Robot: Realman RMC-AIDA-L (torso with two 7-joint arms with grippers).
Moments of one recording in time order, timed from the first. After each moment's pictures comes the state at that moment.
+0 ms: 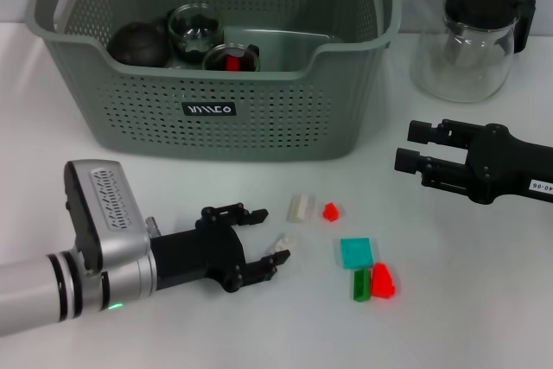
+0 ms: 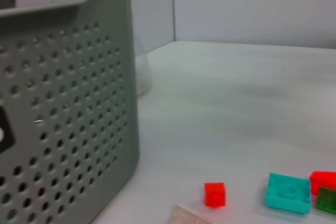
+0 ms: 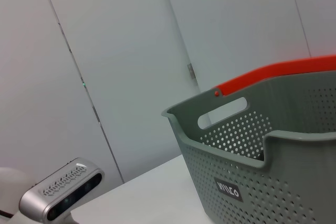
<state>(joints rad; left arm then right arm) -0.52 -2.17 0.66 0.26 1.96 1.18 -0.69 0.54 2.08 -0.52 -0.57 -1.99 -1.67 1.36</state>
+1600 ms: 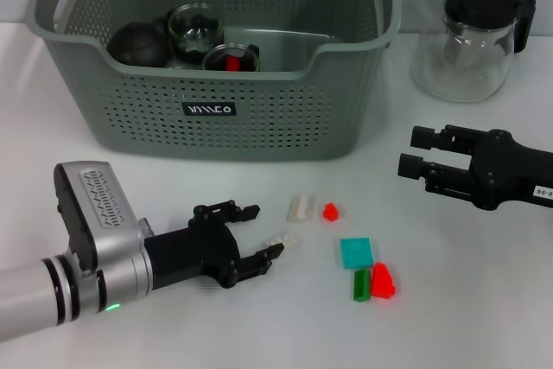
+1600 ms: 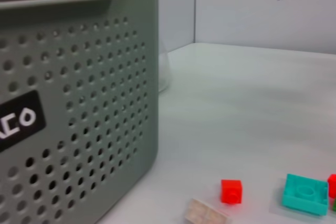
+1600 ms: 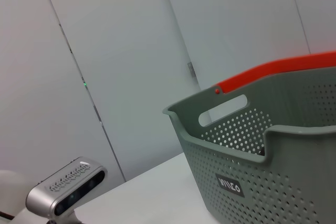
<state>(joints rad) -0.51 -2.17 0.63 0.24 1.94 1.16 -0.69 0.53 2.07 -0.52 -0.57 -1.99 -1.68 1.36</state>
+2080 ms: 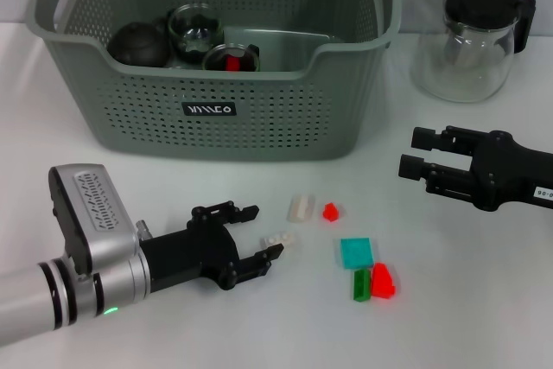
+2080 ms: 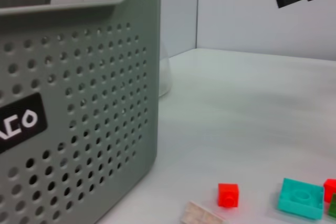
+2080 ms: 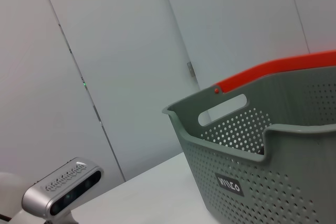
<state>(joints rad) -0.50 -2.17 0.61 0.24 1.95 1.18 -0.69 0.52 2.07 -0.52 -0.57 -1.99 -1.68 1.36</state>
